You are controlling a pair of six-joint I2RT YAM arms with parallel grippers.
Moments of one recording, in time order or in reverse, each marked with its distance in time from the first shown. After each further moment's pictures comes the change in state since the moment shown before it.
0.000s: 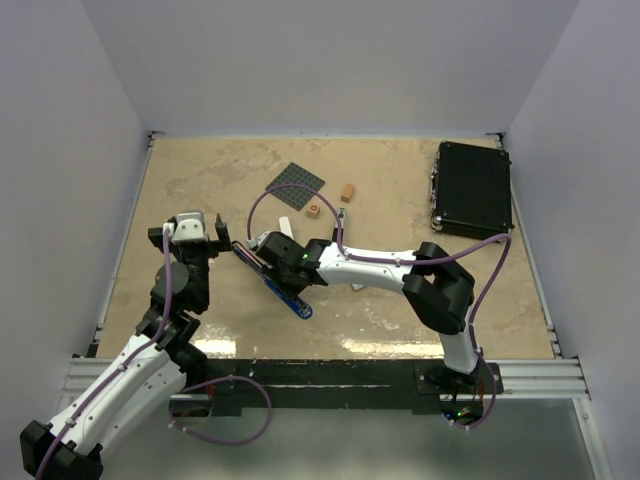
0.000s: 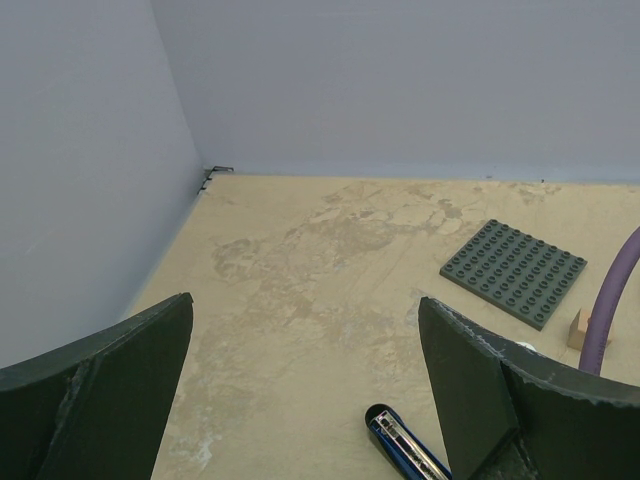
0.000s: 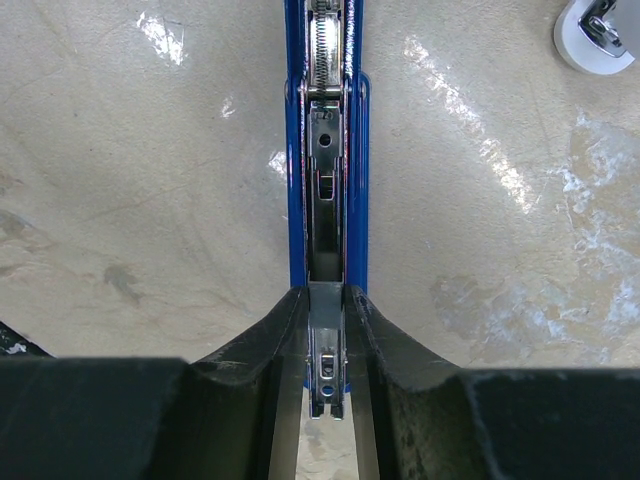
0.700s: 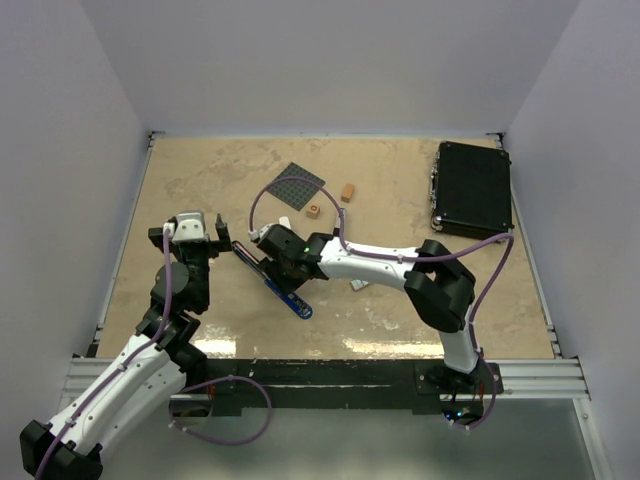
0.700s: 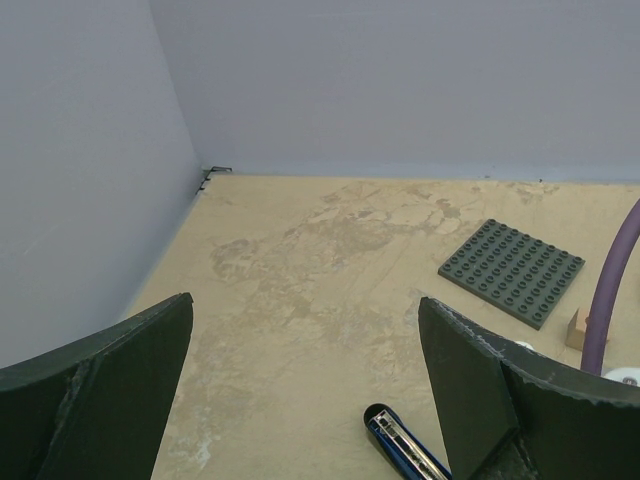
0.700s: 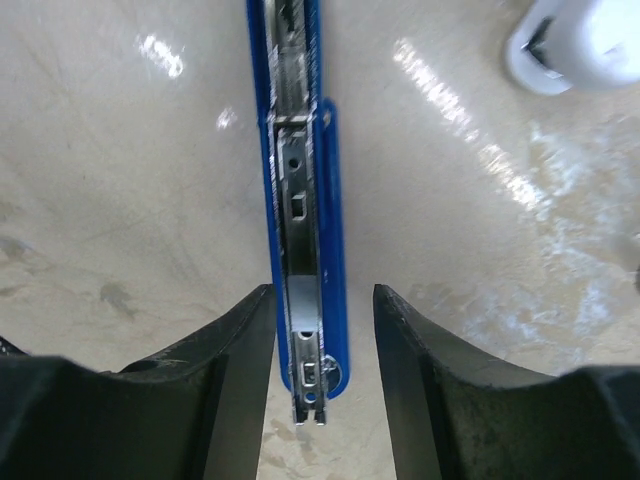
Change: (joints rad) left arm -0.004 0.000 0.000 0.000 0.000 0.000; right arm -0.023 0.000 0.019 -0.011 0.006 0.009
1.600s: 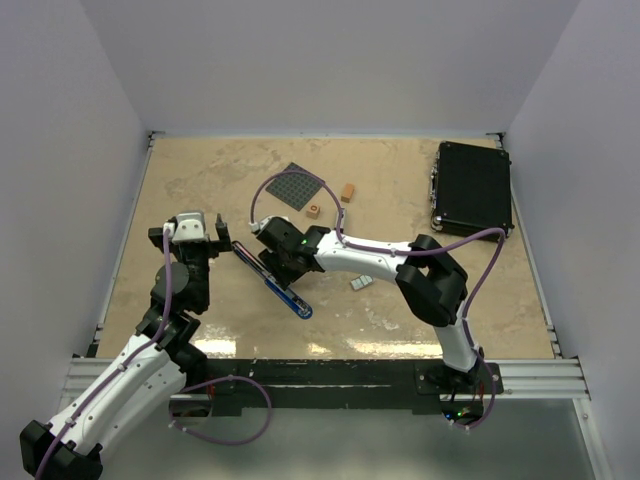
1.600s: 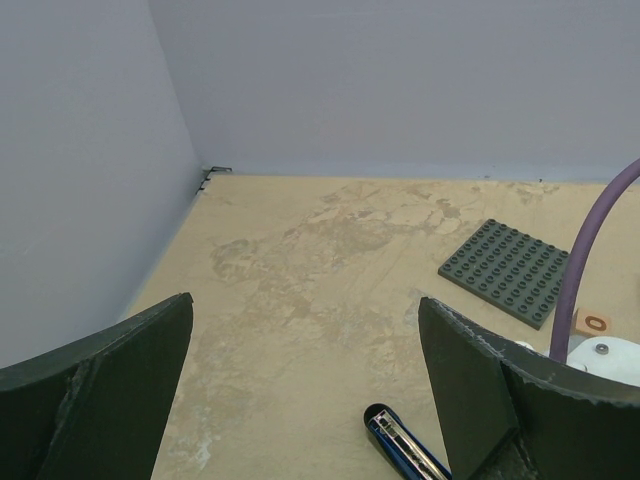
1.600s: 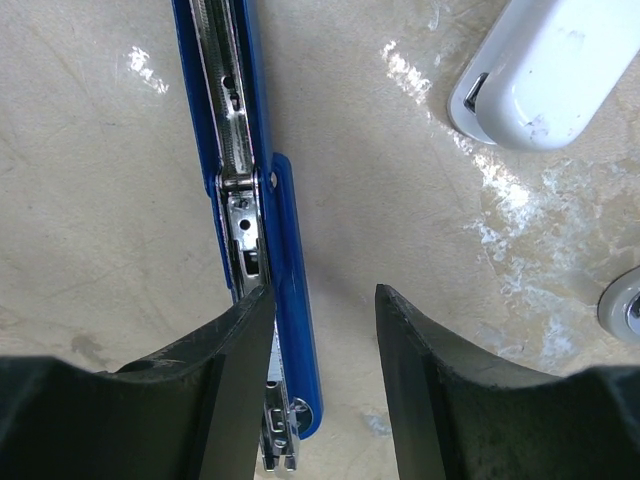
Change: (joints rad) left arm 0.000 0.000 0.000 0.000 0.000 0.000; right arm -0.042 0.060 0.074 0.003 0.023 -0.012
